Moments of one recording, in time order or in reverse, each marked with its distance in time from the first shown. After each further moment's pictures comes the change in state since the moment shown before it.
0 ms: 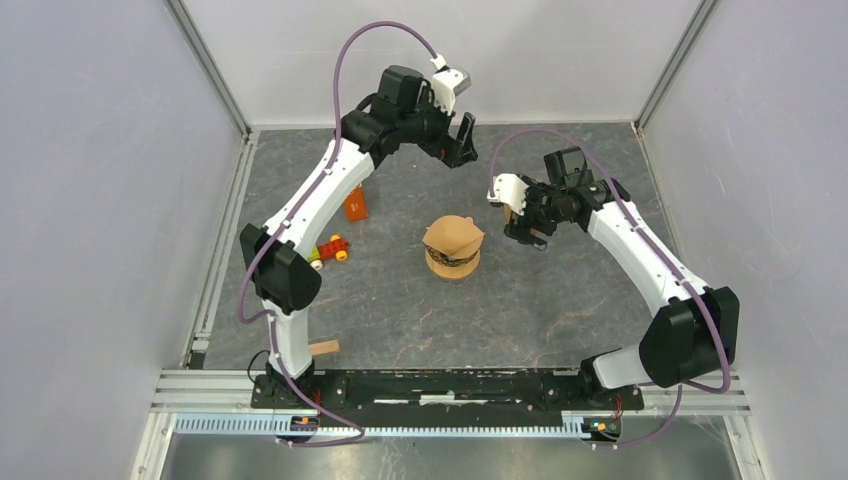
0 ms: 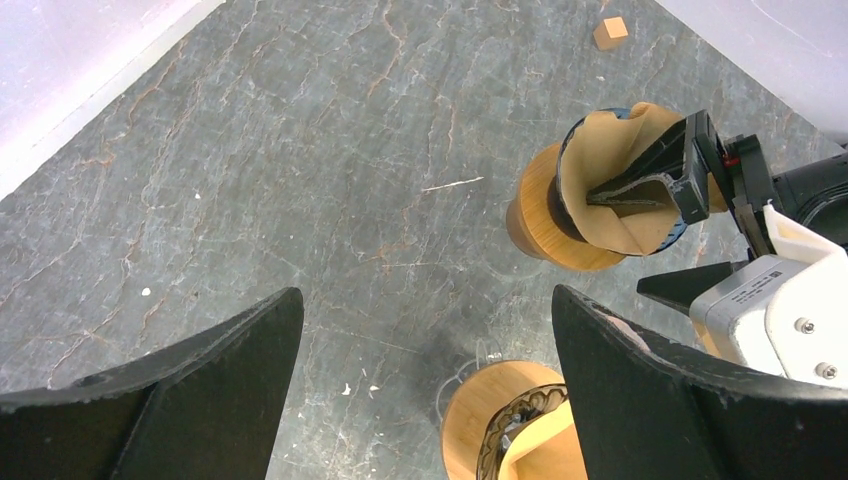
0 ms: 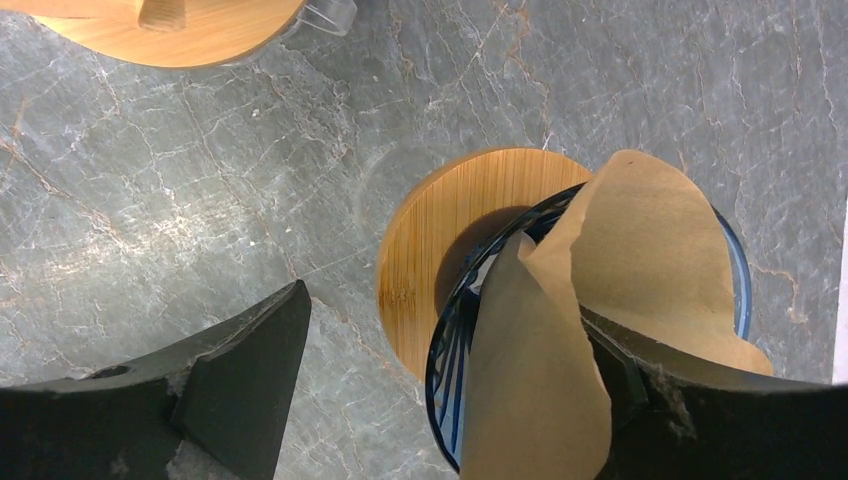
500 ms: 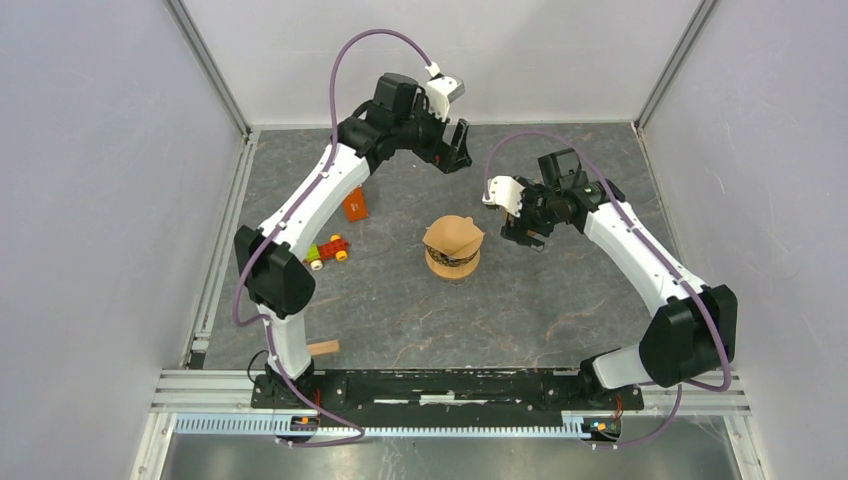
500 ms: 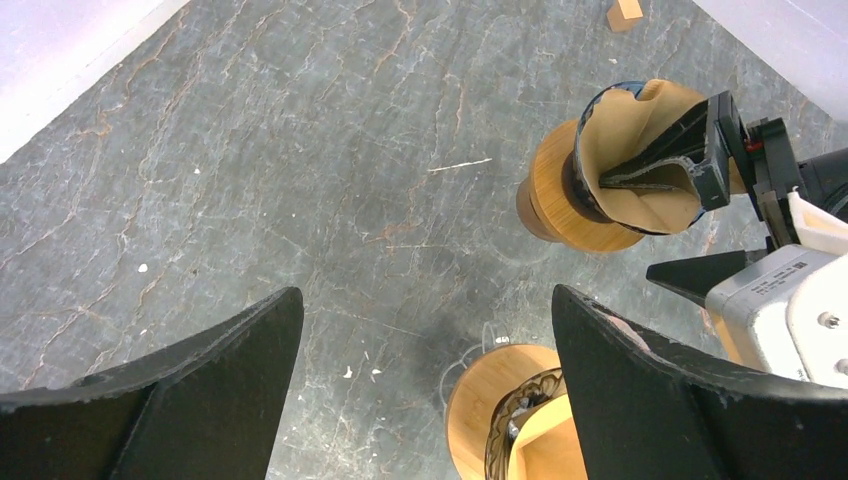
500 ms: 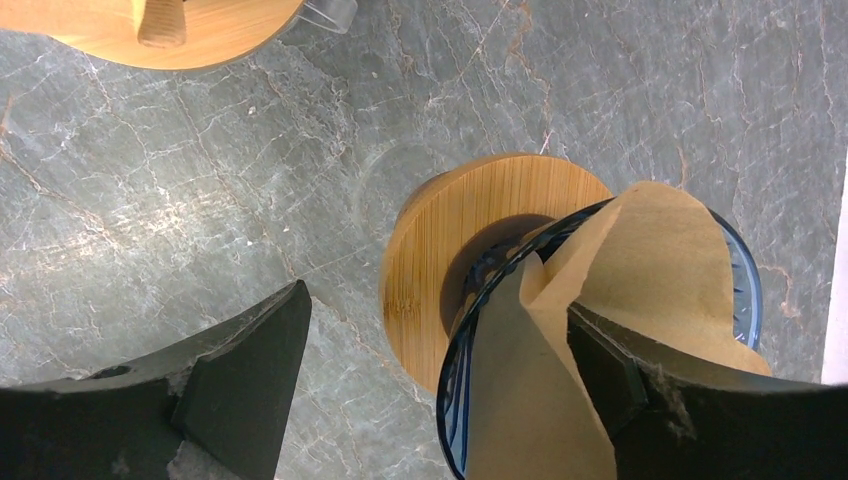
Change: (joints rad) left arm 0.016 -0.043 -0.113 0.045 0.000 0.000; right arm 0.029 0.005 -0.003 0.008 0.046 0.013
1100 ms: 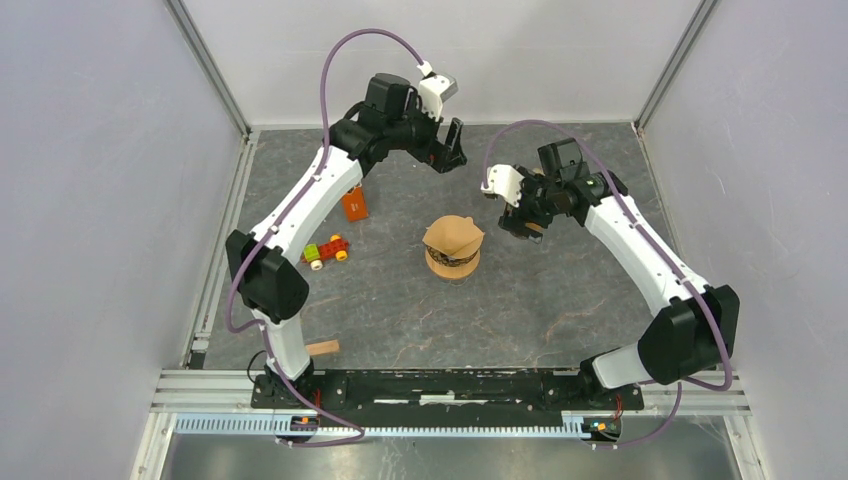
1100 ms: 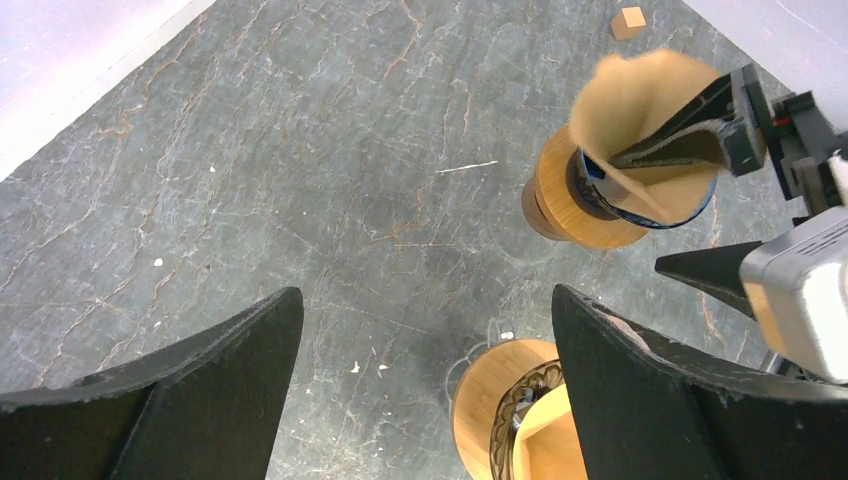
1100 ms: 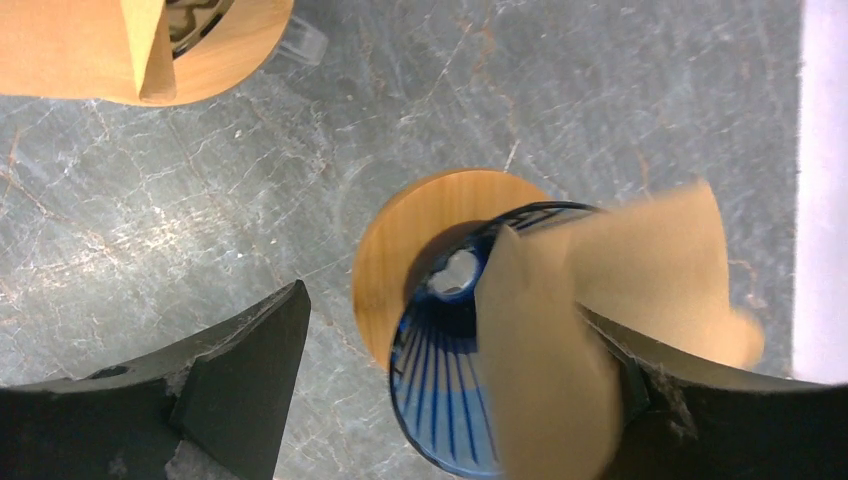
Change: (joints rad) left arm 0.015 -0.048 -0.053 0.028 0.000 0.000; right arm 0.013 0.013 0.067 -0.028 0.016 0.036
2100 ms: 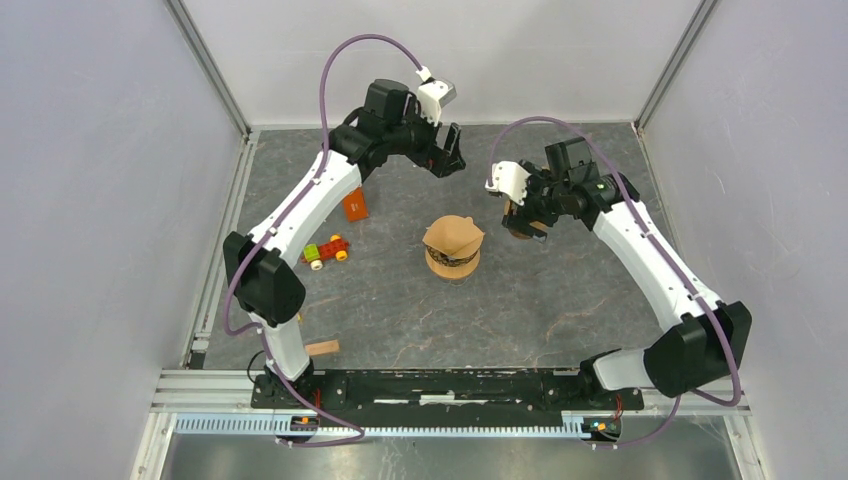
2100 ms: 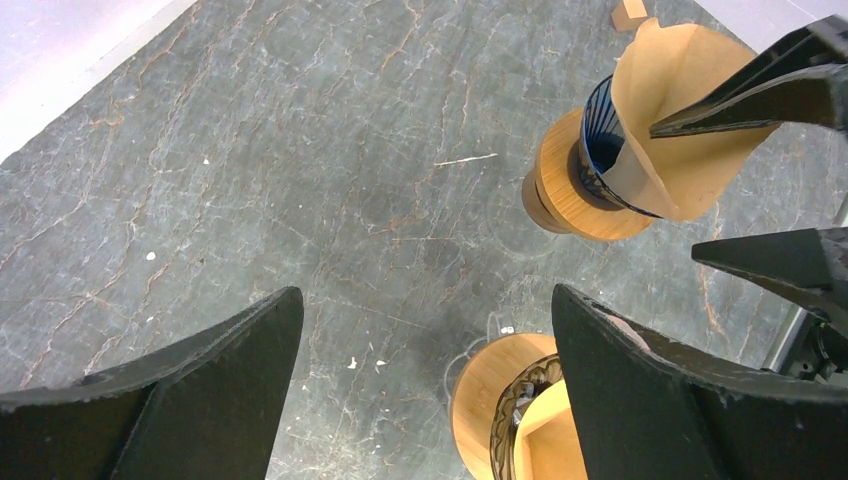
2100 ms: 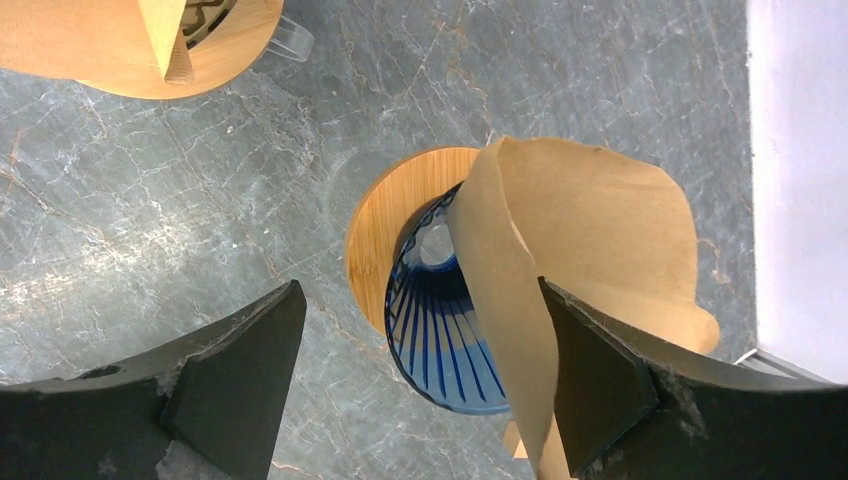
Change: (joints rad) left arm 0.000 -0.032 -0.068 0.036 0.002 -0.001; right arm 0.002 -0.054 0.037 -0.031 0.024 0.018
